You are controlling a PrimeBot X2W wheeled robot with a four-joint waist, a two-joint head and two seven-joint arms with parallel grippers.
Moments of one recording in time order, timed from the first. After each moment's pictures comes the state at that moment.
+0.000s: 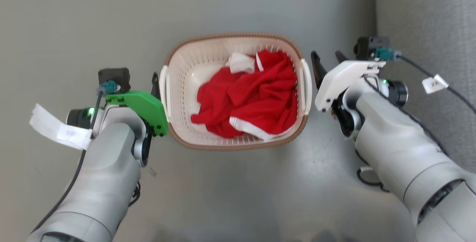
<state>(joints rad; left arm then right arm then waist) -0.83 0.02 -0.69 1.11 -0.72 0.08 -0.25 -0.92 -0.06 0.94 1.17 1.03 -0.06 -0.25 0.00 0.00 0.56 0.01</state>
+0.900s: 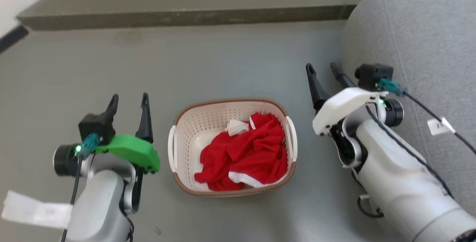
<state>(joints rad) -0.42 0.12 -0.39 0.49 -0.46 0.12 -0.25 -0.63 -0.12 0.66 0.72 0.74 -0.11 -0.25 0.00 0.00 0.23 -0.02</state>
